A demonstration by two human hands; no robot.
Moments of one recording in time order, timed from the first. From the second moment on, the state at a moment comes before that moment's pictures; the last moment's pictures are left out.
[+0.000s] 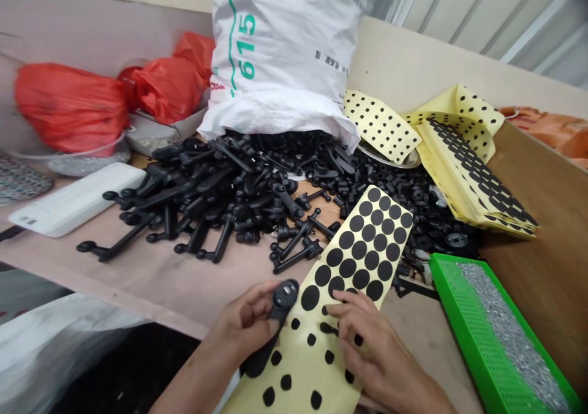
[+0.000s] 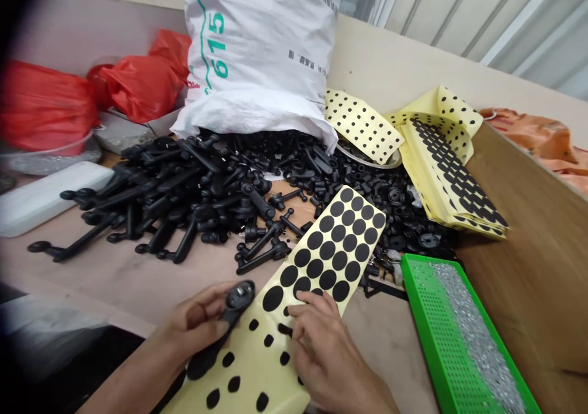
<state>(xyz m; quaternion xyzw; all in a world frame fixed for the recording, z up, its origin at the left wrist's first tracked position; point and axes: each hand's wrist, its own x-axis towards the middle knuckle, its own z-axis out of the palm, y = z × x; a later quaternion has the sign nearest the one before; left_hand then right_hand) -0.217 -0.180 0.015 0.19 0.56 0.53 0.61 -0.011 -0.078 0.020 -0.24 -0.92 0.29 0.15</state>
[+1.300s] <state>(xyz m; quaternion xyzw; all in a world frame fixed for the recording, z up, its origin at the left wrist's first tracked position) -0.195 -0.157 0.013 0.26 0.53 0.50 0.63 -0.037 -0.078 0.035 -0.29 -0.39 0.85 0.21</state>
